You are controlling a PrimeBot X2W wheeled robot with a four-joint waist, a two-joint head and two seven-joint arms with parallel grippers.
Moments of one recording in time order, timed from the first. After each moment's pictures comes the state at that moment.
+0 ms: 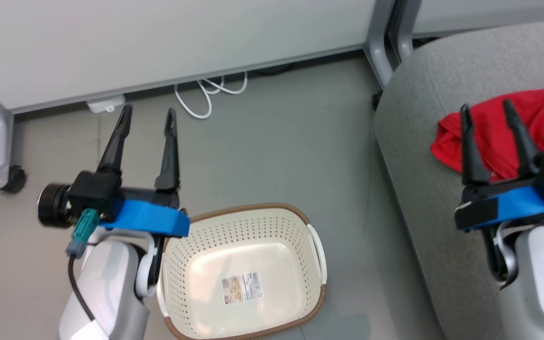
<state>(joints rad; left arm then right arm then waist) -0.43 0.12 -0.22 0.29 -0.21 -0.02 -0.26 -0.44 -0.14 -0.07 0.30 0.08 0.13 -0.26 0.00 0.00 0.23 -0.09</state>
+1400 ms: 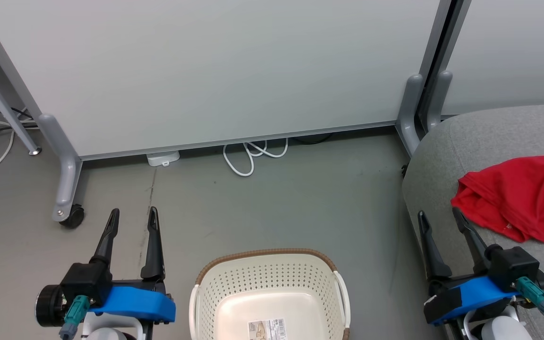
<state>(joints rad) -0.09 0.05 -0.04 0.25 -0.15 -0.09 -0.26 -0.14 -0.06 0.00 0.30 0.12 0.13 -0.26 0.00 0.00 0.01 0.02</state>
